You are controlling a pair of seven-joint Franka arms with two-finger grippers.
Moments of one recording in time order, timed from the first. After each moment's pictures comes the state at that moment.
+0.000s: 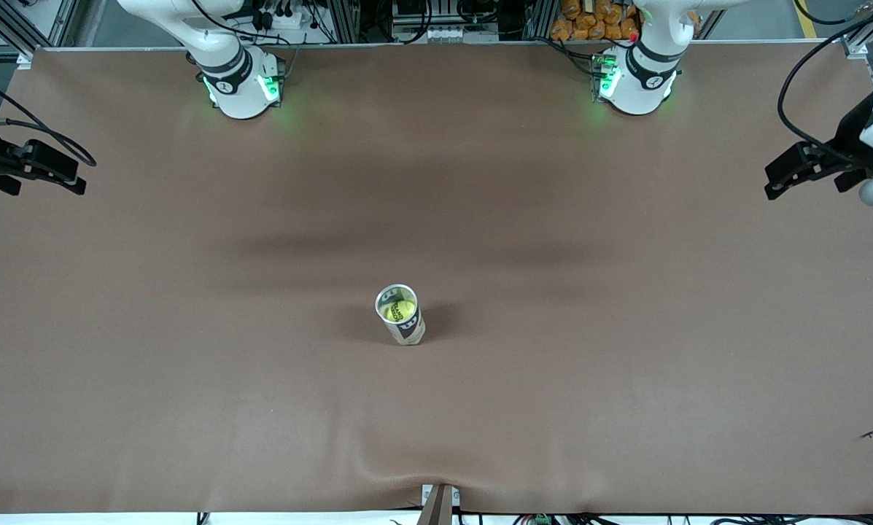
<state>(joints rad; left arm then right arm) 0.02 -0.04 -0.12 -1.56 0.05 1.55 -0.18 0.03 0.02 -0.06 -1.49 0.02 1.46 -0.01</state>
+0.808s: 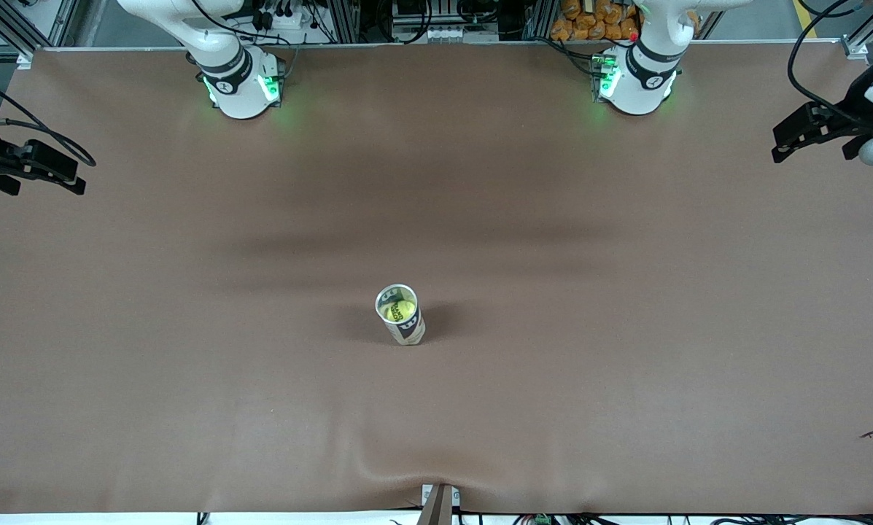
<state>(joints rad) -0.06 -0.11 -0.02 -1.62 0.03 1.49 -0.07 0.03 0.02 -0.06 -1.49 0.02 1.46 -0.01</state>
